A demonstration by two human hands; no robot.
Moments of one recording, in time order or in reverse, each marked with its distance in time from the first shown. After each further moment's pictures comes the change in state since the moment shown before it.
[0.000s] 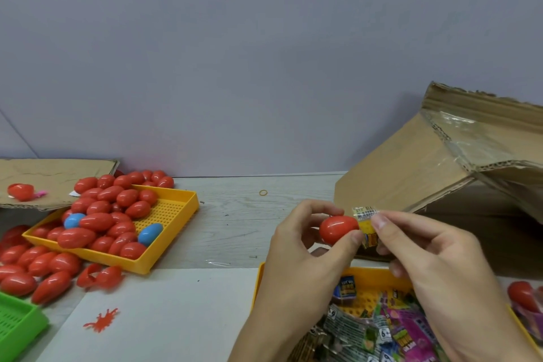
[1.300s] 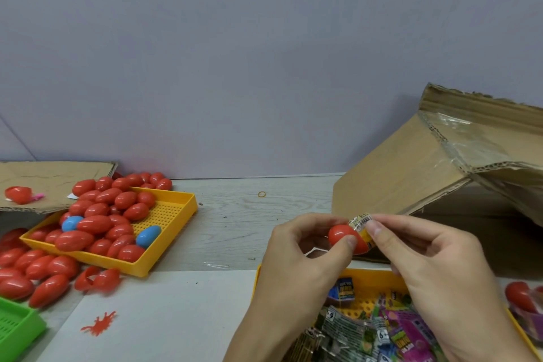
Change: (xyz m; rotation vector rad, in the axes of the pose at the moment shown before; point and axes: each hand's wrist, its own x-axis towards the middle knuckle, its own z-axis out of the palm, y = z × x) left_hand 0.001 -0.004 -0.001 0.009 0.001 -0.041; right_hand 0.002 0.009 -0.007 -0.115 0.032 0.009
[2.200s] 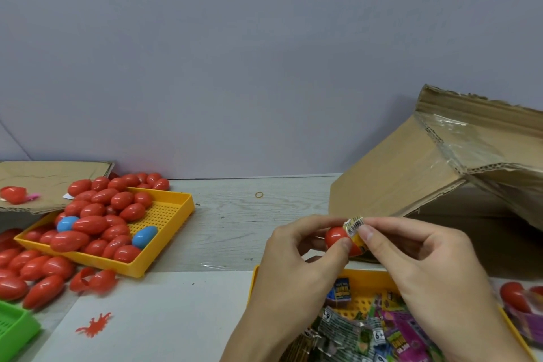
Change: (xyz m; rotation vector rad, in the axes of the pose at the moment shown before) left_hand 0.000 0.000 -0.001 0.013 -0.076 0.042; right_hand 0.000 -0.001 -0.002 -0.120 -0.061 -0.064
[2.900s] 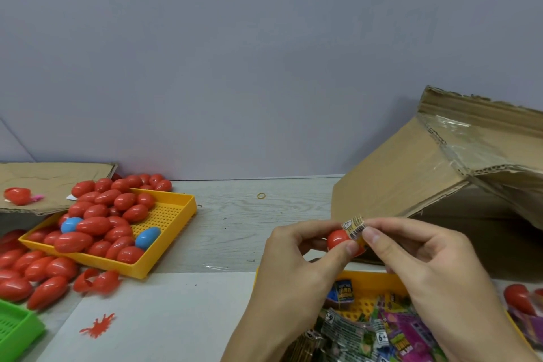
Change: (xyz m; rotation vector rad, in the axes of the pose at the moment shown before) left_hand -0.001 0.000 -0.002 0.016 0.055 -0.030; right_hand 0.002 -0.003 -0.001 0.147 -0.077 -0.056
